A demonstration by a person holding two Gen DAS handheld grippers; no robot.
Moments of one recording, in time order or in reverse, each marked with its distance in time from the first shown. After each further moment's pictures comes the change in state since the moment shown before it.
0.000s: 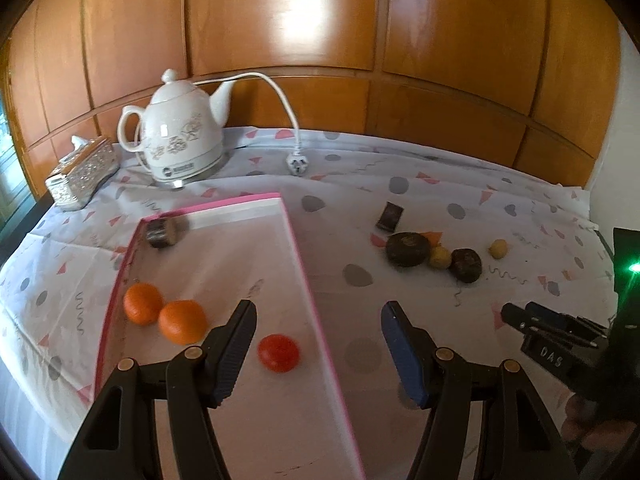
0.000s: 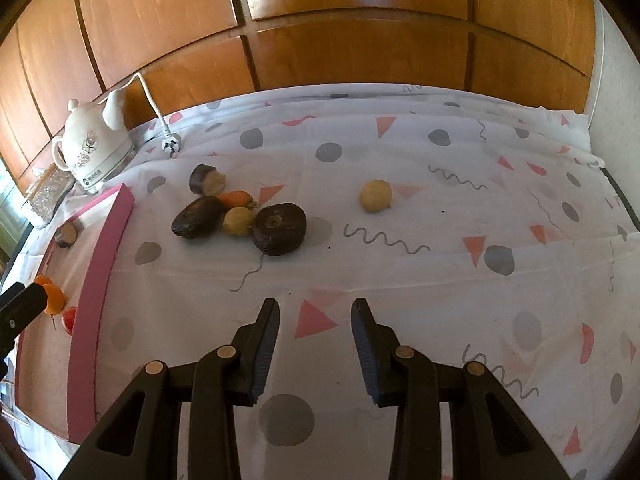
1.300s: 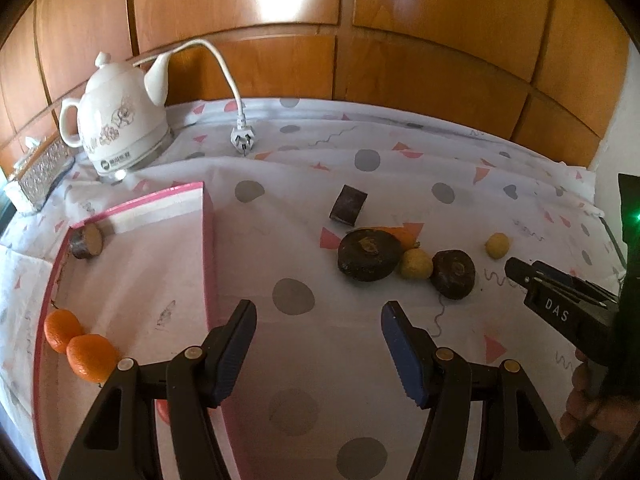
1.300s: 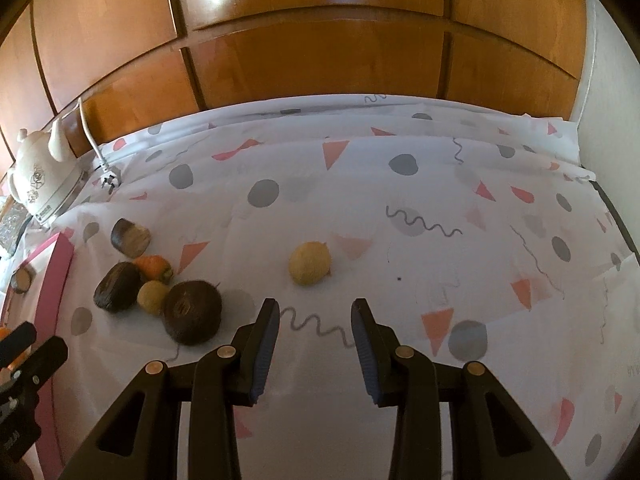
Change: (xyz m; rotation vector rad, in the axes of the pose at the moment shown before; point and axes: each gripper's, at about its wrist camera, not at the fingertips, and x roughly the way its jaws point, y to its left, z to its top) left arm 0.073 -0.049 0.024 0.020 0.121 -0.033; right arm 0.039 -0.040 0.053 0.037 -0.011 -0.095
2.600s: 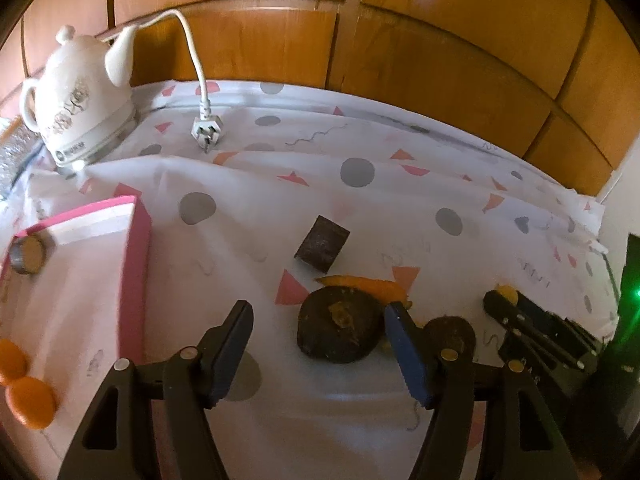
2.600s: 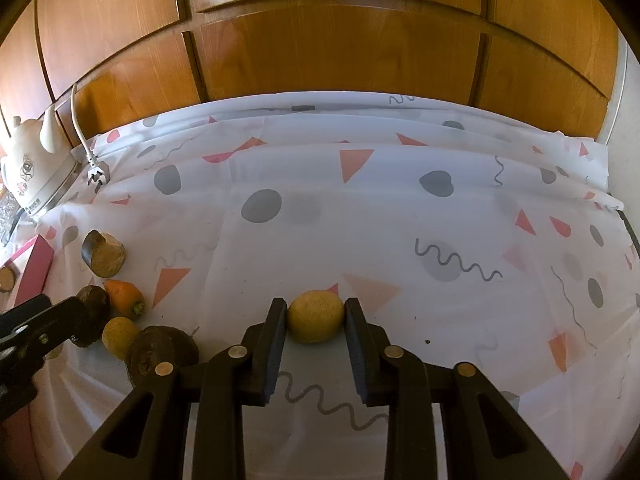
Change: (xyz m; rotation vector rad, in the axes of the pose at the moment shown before) left arm 0.063 -0.016 0.043 -0.084 0.053 -0.061; right arm 0.041 0.003 0.021 -0.062 0.000 0.025
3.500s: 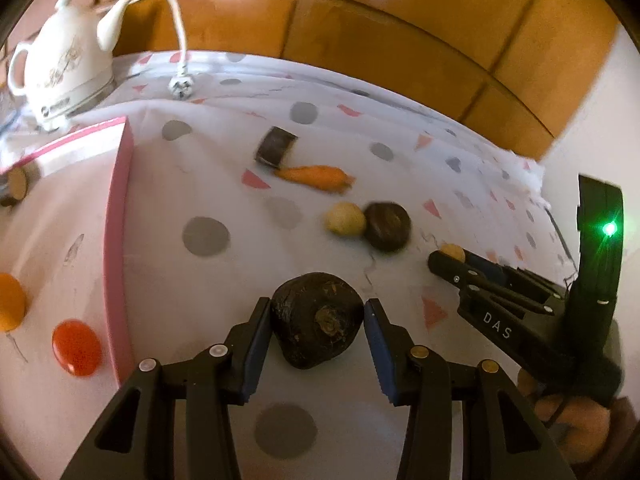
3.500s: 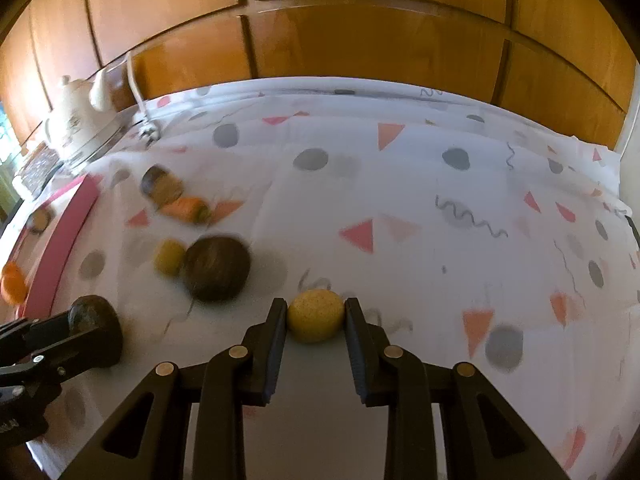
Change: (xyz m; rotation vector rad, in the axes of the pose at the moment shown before) left arm -0.048 0.000 -0.081 0.068 0.037 -0.194; right arm -0.038 0.012 -0.044 -0.102 0.027 0.092
